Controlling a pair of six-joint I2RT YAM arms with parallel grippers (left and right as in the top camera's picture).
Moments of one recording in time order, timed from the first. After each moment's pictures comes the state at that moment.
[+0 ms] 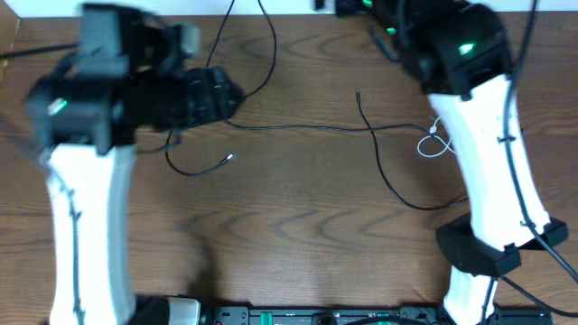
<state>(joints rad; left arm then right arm) -0.12 1.58 2.03 -1.49 0.43 -0.29 0.46 2.01 2.65 -1.11 0.15 0.18</state>
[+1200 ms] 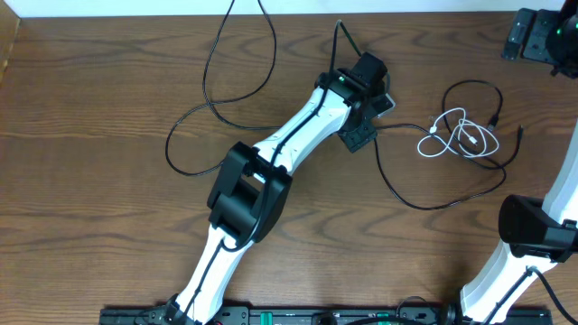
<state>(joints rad) -0.66 2.36 2.02 -0.95 0.08 0.34 -0.14 2.00 2.65 -1.69 0.15 0.18</state>
